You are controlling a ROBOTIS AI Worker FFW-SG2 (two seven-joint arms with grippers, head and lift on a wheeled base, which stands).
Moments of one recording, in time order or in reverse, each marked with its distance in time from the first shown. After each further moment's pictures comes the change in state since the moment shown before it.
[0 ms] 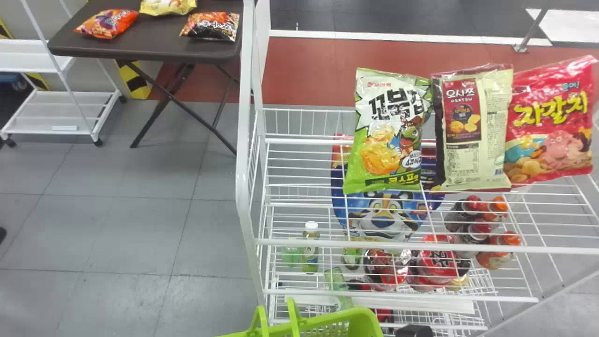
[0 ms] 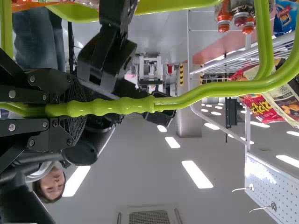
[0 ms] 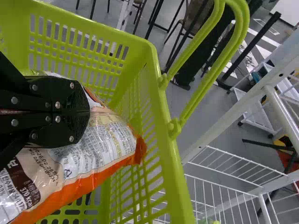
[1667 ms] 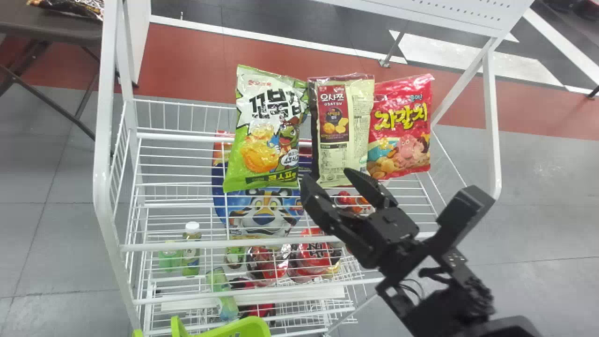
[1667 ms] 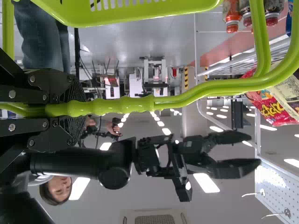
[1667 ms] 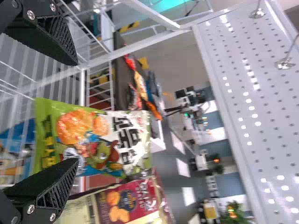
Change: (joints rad) left arm 0.026 -0.004 -0.035 -0.020 -0.027 -0.013 0.022; right arm -0.054 0.082 -0.372 -0.230 0.009 -0.533 -0.040
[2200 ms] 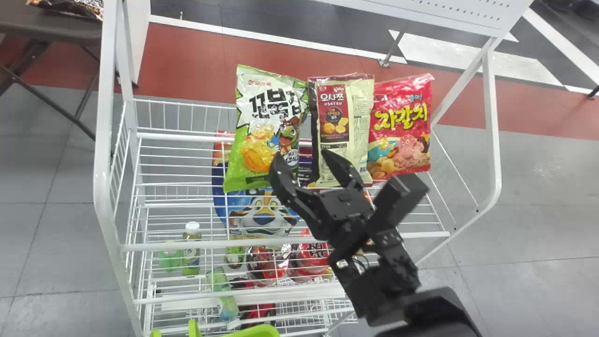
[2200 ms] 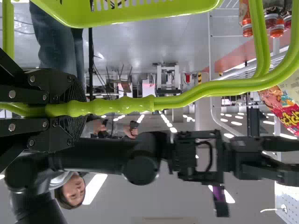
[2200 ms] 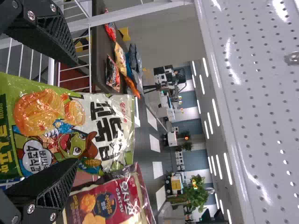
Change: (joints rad) left arm -0.031 0.019 -0.051 -0.002 -0.049 0.039 0.007; right arm -0.232 0.039 0.192 0.269 0.187 -0.137 -0.181
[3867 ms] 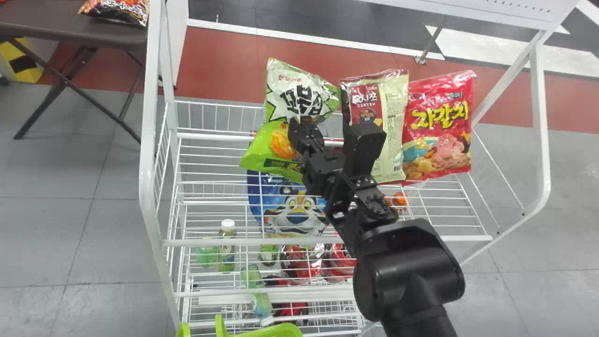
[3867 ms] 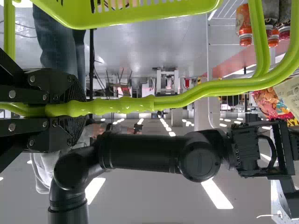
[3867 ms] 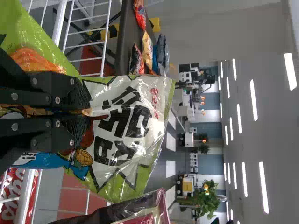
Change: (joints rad) left arm -0.009 0.014 0.026 0.017 0.007 0.001 -0.005; right arm -0.305 0.016 0.088 0.324 0.126 0.018 -0.007
